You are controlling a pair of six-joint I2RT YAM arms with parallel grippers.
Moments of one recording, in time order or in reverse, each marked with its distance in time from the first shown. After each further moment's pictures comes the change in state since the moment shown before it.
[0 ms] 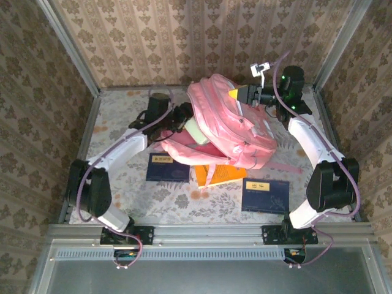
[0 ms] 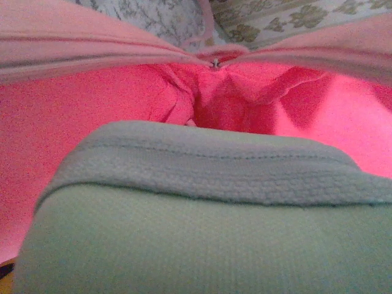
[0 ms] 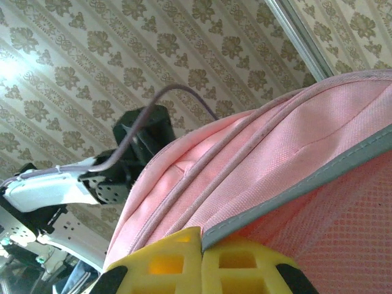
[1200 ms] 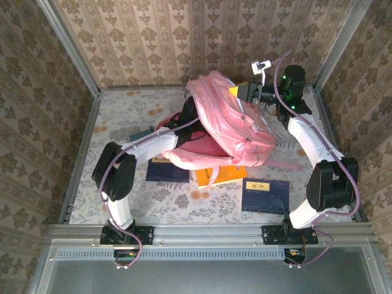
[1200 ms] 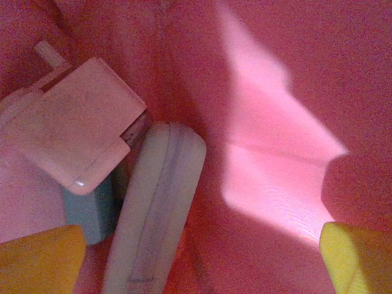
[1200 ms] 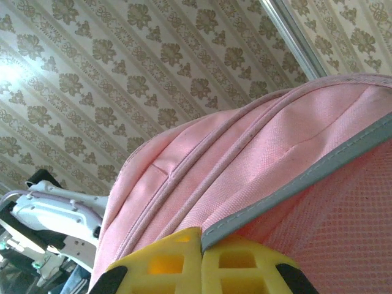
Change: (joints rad) left arm -0.212 0.219 0.129 0.226 -0.013 -0.115; right arm -0.006 0.006 0.002 0.073 0.019 0.045
